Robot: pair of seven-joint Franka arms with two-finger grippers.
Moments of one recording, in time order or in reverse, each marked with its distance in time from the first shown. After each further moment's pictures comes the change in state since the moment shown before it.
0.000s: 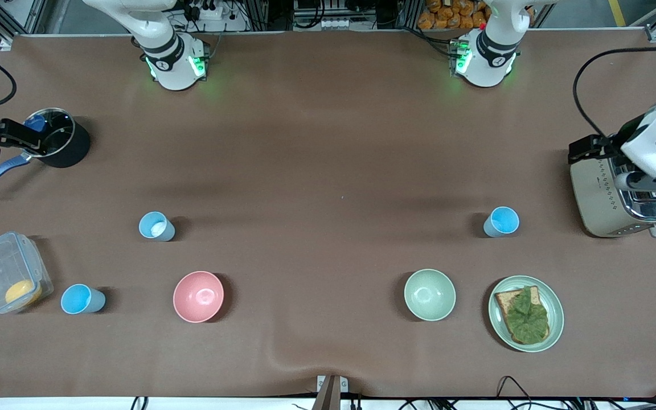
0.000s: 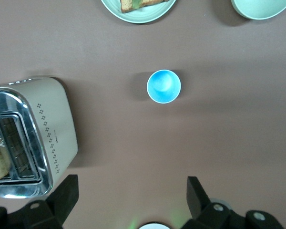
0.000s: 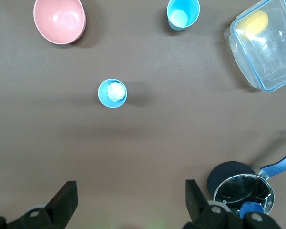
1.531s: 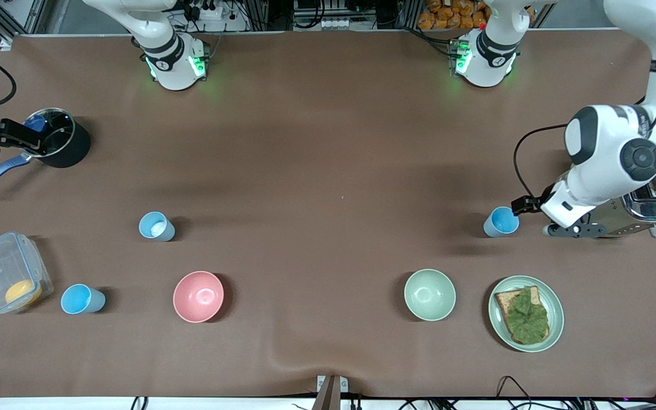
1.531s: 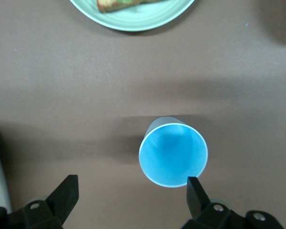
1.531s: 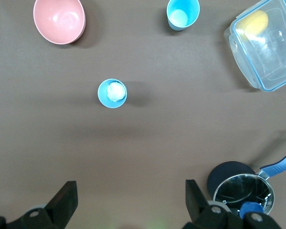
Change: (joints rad) left arm 0.014 0.190 -0.010 -0.394 0.000 0.690 -0.056; right arm 0.000 0.001 0.000 0.000 0.000 0.000 0.000
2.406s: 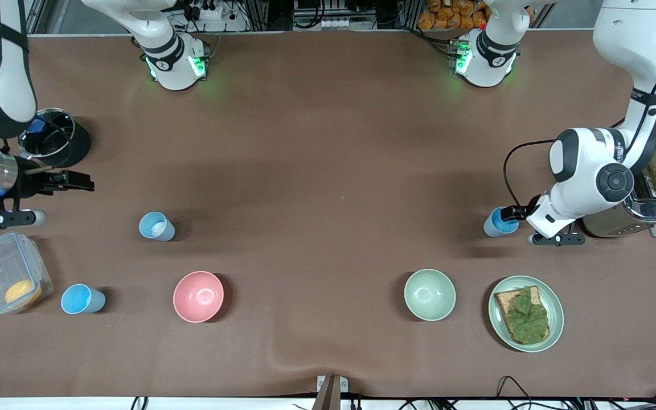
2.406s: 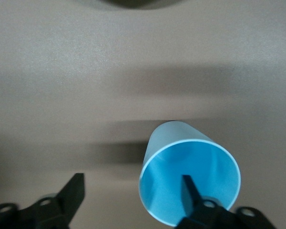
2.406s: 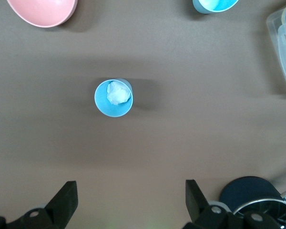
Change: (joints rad) left arm 0.010 0.120 0.001 -0.001 0.000 0.079 0.000; right arm 0.057 0.222 -0.001 -0.010 0.000 0.099 0.008
